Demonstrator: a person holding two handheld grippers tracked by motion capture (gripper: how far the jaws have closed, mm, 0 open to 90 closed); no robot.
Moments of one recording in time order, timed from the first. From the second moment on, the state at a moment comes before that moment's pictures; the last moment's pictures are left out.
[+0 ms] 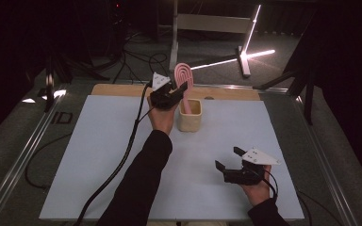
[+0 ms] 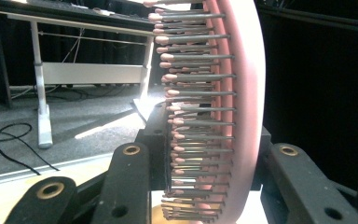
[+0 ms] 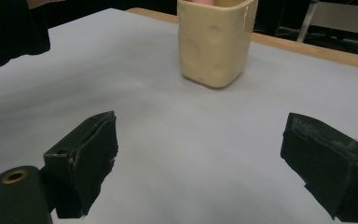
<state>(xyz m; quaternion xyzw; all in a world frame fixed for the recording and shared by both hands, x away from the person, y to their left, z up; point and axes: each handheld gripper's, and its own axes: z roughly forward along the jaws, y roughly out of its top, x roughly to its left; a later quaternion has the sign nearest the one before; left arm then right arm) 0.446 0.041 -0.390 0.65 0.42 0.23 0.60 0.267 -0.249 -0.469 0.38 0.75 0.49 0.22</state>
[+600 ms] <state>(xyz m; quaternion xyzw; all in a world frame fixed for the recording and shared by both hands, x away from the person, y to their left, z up) 0.445 0.033 -0.399 0.66 0.42 0.23 0.59 0.267 -0.249 -0.469 0.38 0.75 0.49 0.22</state>
